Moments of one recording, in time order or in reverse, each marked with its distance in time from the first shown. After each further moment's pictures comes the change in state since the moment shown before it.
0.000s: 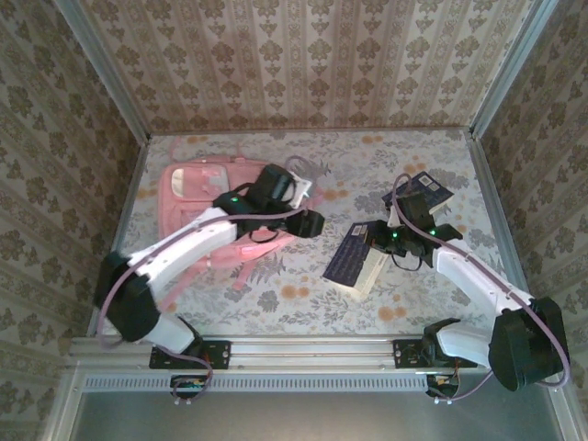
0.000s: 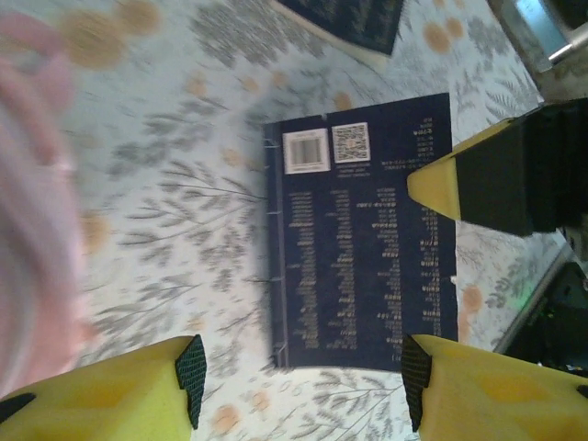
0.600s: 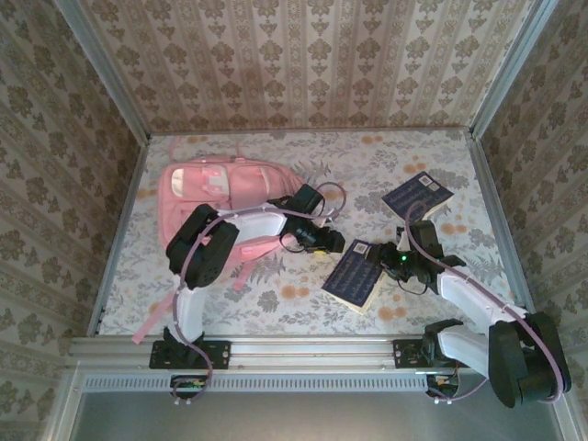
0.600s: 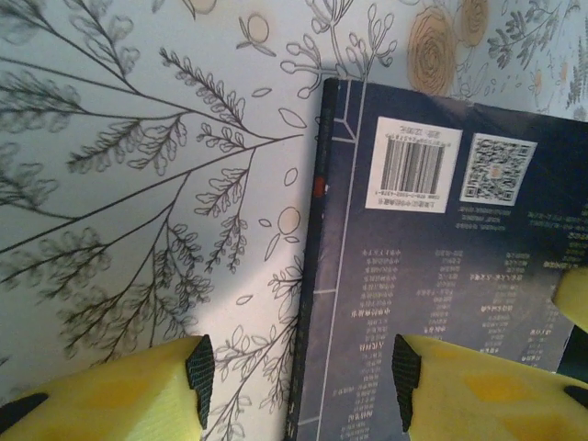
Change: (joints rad) left arm 0.010 0.497 0.038 0.216 0.322 -0.165; right arm -0.090 -0.083 -0.322 0.272 -0.151 0.163
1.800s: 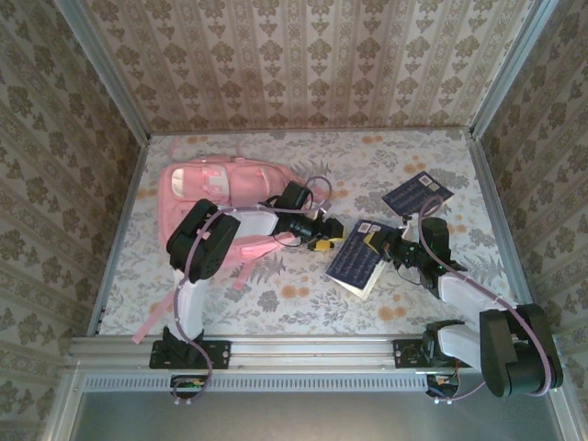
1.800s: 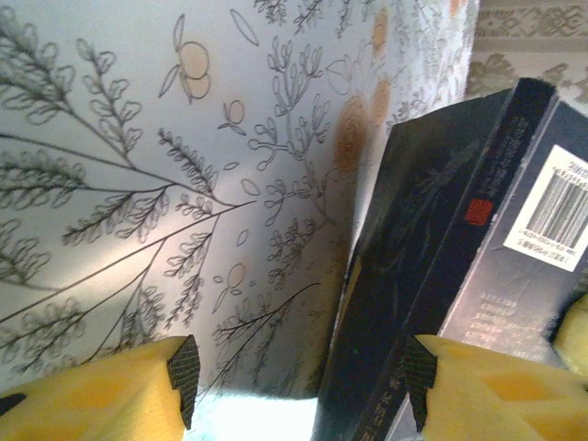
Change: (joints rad) left arm 0.083 0.037 -0.084 0.330 0.234 -0.314; right arm -0.106 0.048 -0.103 0.533 -0.261 0.287
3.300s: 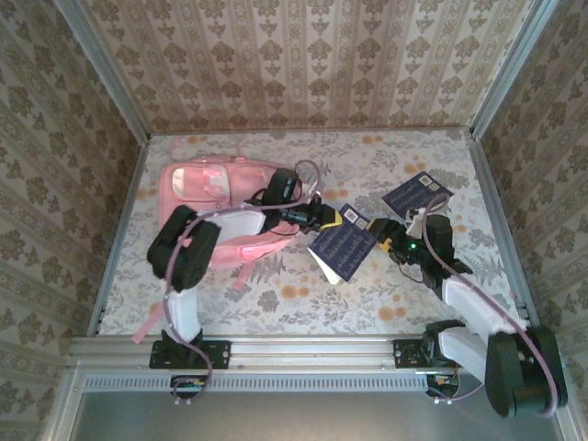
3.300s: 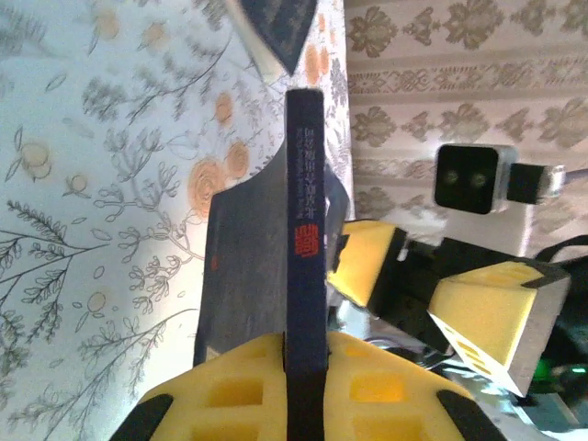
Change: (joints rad) left arm 0.032 -0.187 -0.034 0.108 -0.001 -0.079; right arm 0.024 -0.155 0.064 -0.198 0.186 -0.141
